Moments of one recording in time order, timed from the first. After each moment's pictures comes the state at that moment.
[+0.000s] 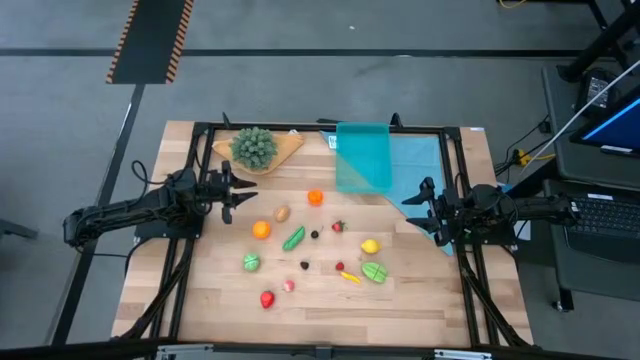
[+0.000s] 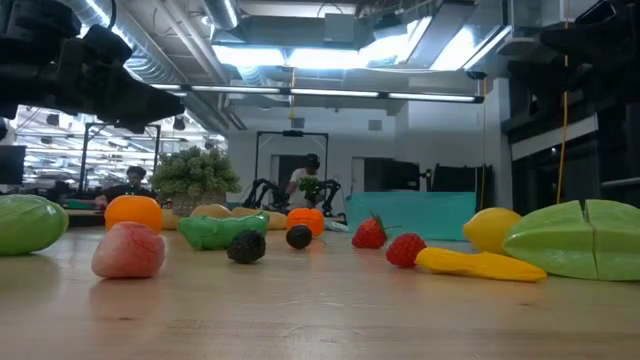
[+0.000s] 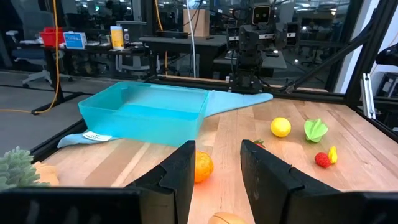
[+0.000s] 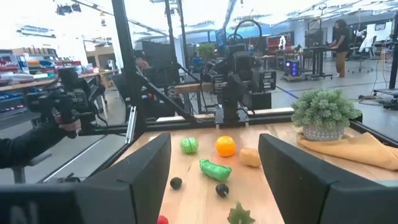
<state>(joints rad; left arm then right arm) 0.36 0.16 0.01 0.10 0.18 -0.04 0.06 0.04 0.01 0.17 -0.05 0.12</state>
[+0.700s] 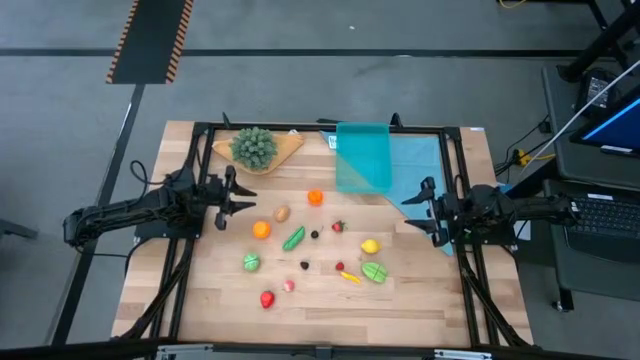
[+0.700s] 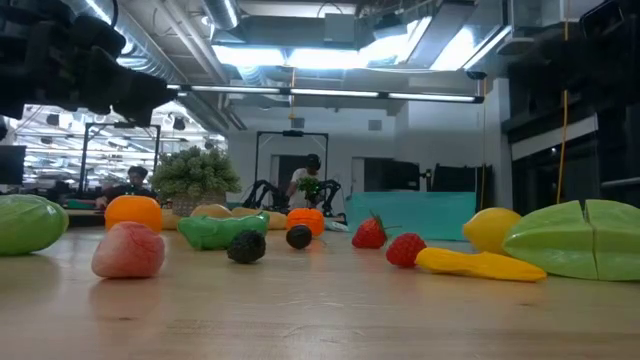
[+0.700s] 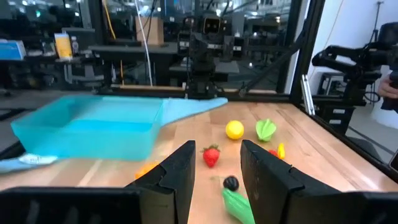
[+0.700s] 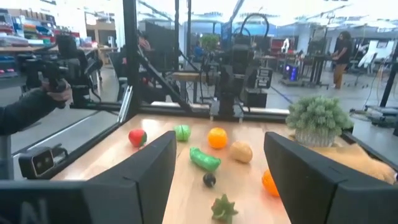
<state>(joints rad) 0.36 0.16 0.01 0.15 0.37 -0.04 0.06 0.04 0.01 0.16 -0.05 -0.03</state>
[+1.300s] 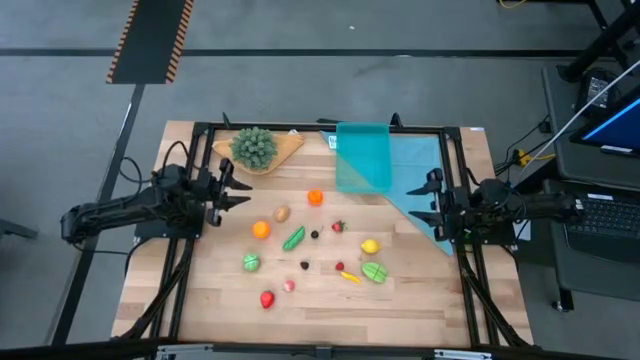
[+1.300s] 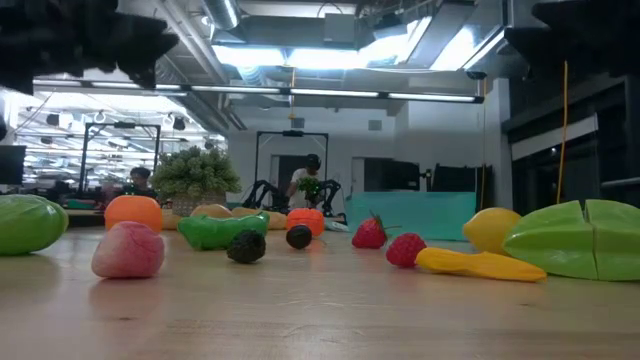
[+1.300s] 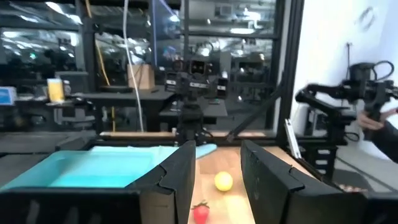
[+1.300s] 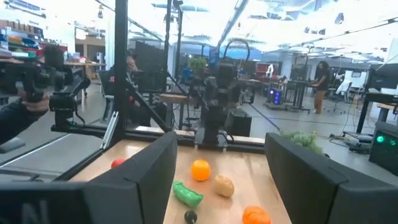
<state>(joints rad) 0.33 0.22 0.13 0.26 0.39 -0.09 0.06 0.15 0.12 0.21 -0.01 -0.09</state>
